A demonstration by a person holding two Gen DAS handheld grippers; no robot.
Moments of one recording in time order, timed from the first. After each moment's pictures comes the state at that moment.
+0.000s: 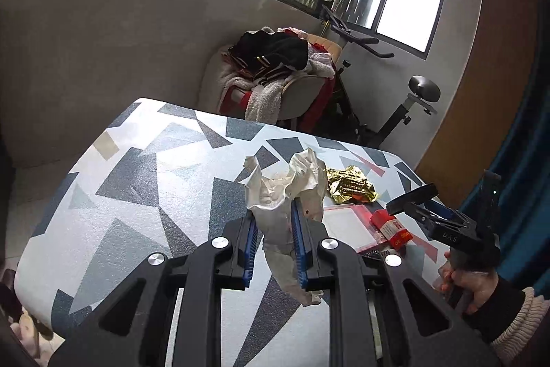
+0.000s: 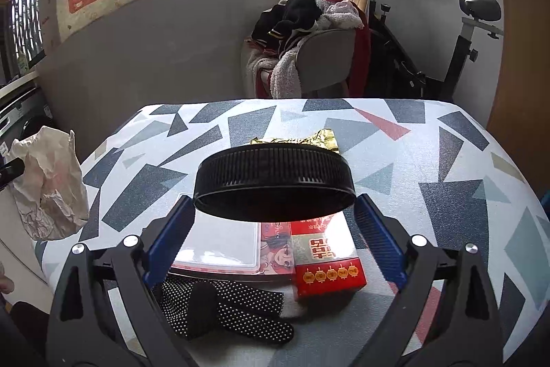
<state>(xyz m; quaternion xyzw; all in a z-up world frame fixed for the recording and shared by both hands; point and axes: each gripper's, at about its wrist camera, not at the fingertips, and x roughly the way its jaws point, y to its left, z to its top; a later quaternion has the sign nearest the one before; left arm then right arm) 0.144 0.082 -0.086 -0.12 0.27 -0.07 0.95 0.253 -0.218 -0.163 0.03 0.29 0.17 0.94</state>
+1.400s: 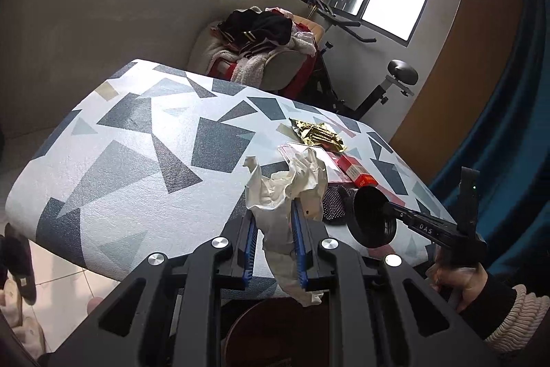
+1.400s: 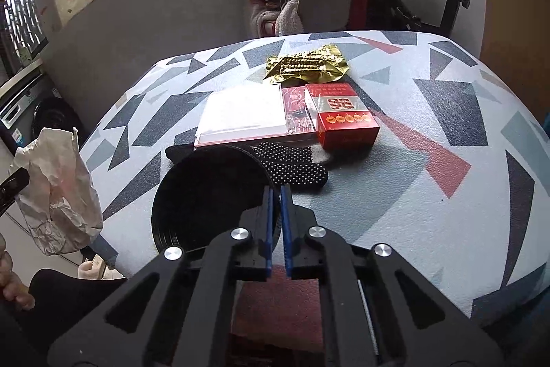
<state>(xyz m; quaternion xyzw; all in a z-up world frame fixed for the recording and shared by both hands) 0.047 0.068 -0.117 -0.15 0.30 -0.10 0.94 0.154 -0.221 -0.198 0.06 0.37 0.18 0.91</state>
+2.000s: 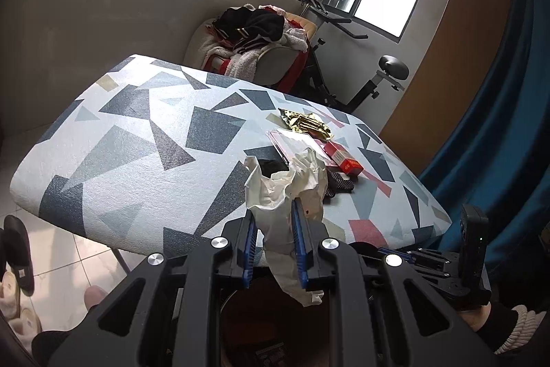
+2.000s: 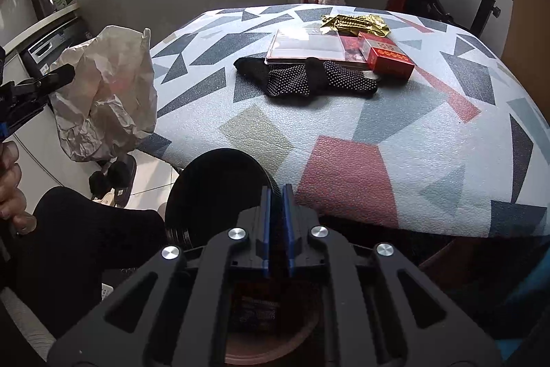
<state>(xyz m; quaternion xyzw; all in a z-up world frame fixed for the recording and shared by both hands) 0.012 0.060 -0.118 -0.15 0.31 -0.12 0.93 0.059 -0.193 -0.223 -0.01 0.42 0.23 0.88</state>
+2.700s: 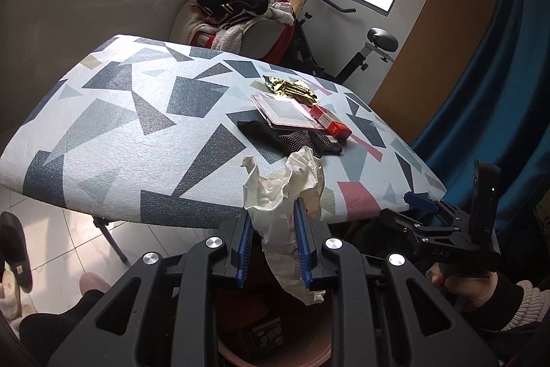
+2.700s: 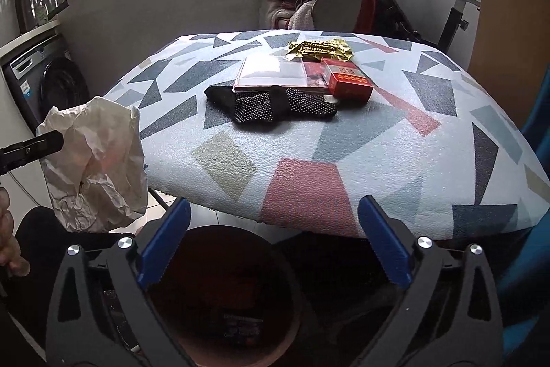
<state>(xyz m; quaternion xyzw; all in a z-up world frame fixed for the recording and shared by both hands) -0.002 0.035 -0.143 -0.12 0.35 -0.15 0.92 0.052 -0.215 -0.205 0.00 0.37 0.17 0.92</state>
